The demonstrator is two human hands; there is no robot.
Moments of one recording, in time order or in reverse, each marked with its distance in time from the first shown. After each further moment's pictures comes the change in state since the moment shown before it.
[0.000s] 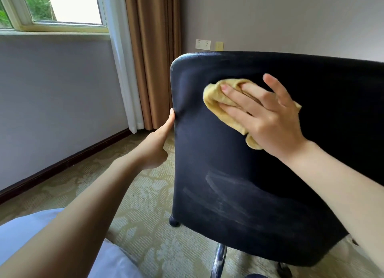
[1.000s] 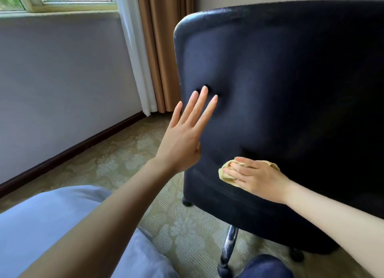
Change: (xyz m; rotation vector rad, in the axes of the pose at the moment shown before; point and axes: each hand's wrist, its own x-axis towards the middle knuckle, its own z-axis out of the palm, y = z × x) left_hand -0.016 0.022 0.053 0.596 0.351 0.423; right_hand -0.141 -0.100 0.035 0.175 -0.783 -0.441
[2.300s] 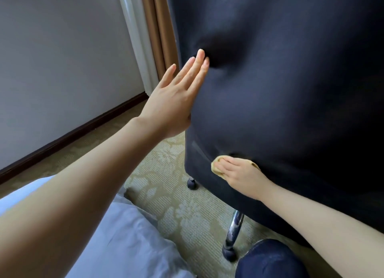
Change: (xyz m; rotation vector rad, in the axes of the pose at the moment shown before) left_hand 0.021 -0.041 -0.012 0.199 -0.200 0.013; right_hand 0.066 -0.057 0.054 0.024 0.019 -0.028
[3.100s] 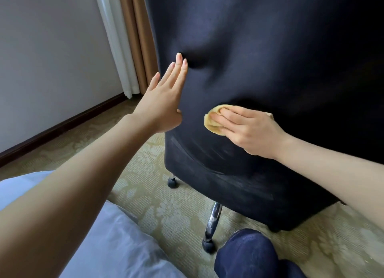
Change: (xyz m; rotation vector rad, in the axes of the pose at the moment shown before) left_hand 0.000 0.026 0.002 -0.258 -0.067 -0.104; right_hand -0.057 0.101 -0.094 -0.165 0.250 0.104
